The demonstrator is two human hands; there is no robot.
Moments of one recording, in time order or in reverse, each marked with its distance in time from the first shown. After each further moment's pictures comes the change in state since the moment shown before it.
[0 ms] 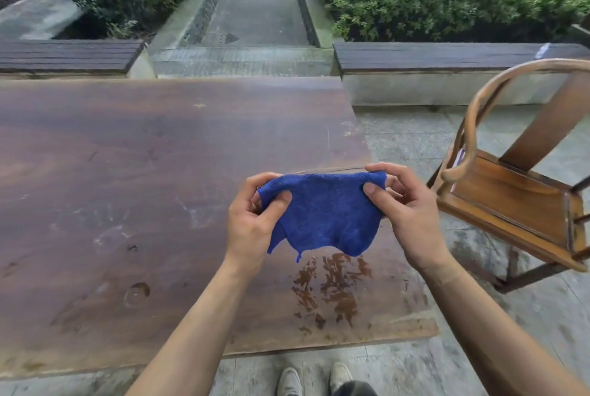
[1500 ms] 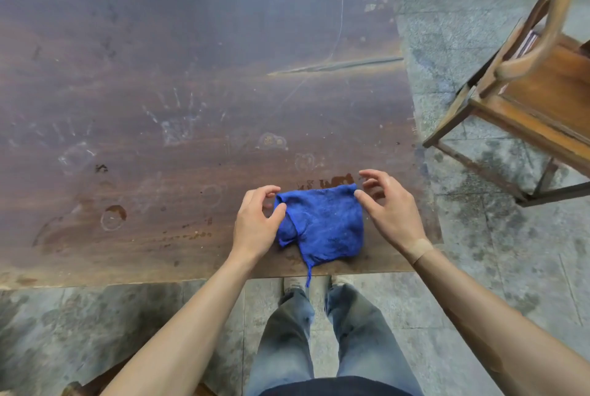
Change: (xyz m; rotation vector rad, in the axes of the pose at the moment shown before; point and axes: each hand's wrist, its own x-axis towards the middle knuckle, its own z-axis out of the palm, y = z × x) left_hand -0.048 -0.214 -0.029 0.848 -0.036 -0.344; right_hand -0.038 0.222 -0.056 -0.689 -0.139 0.326
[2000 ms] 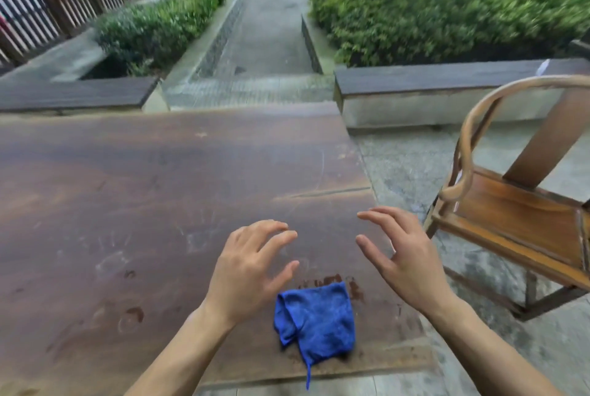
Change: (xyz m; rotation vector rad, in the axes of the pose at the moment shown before) left_hand -0.036 0.137 -0.119 0.448 0.307 0.995; right_hand -0.044 -0.130 -0.122 -0.211 0.376 -0.619
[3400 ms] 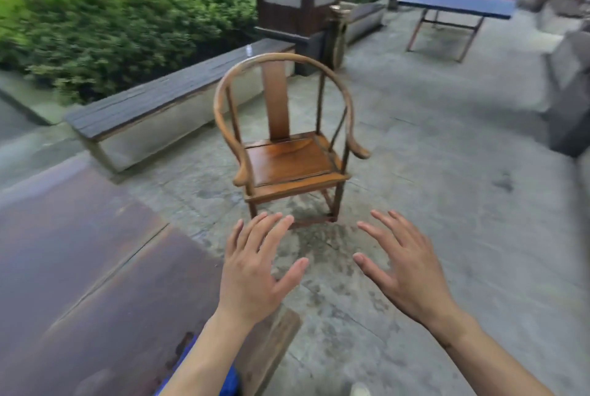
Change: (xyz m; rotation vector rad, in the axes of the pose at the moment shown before) left_hand 0.100 0.199 0.134 -0.555 -0.186 0.516; right_hand -0.191 0.025 -0.160 -0.658 0.247 0.714
